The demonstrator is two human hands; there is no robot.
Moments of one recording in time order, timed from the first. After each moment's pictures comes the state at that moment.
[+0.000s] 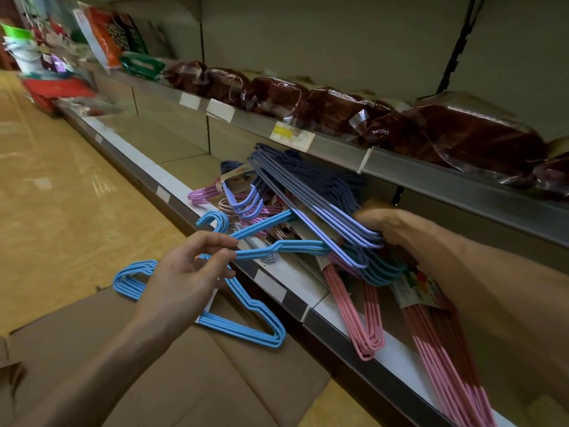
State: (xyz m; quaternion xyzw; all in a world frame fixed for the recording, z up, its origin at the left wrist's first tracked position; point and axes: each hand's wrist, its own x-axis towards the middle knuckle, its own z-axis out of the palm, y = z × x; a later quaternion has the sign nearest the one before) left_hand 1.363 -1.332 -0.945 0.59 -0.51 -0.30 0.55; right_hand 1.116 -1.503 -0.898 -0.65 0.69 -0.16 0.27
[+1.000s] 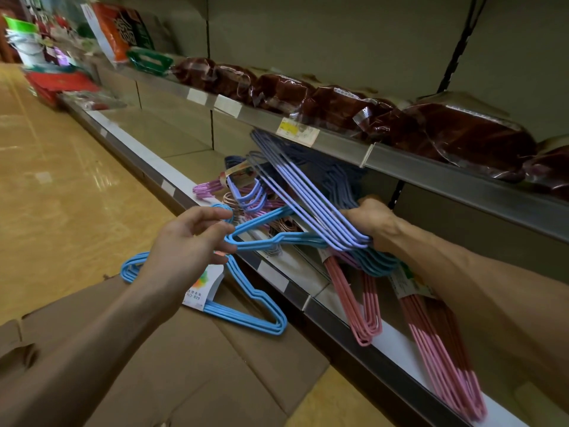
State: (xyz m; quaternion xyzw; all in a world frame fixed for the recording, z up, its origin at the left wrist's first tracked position) left_hand 1.373 -1.332 -0.927 0.59 -0.46 -0.34 0.57; right_hand 1.130 -1.480 -0.911 -0.61 0.66 -0.27 0.34
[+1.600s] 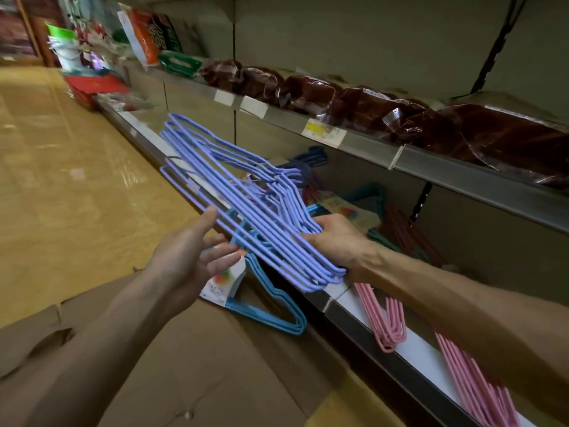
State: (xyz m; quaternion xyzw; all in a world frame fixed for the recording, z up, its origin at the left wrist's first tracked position) left_hand 1.400 -1.330 -0.934 0.50 -0.20 -0.53 0.65; right_hand 1.200 -1.425 -0.925 -0.68 0.48 -0.25 0.50
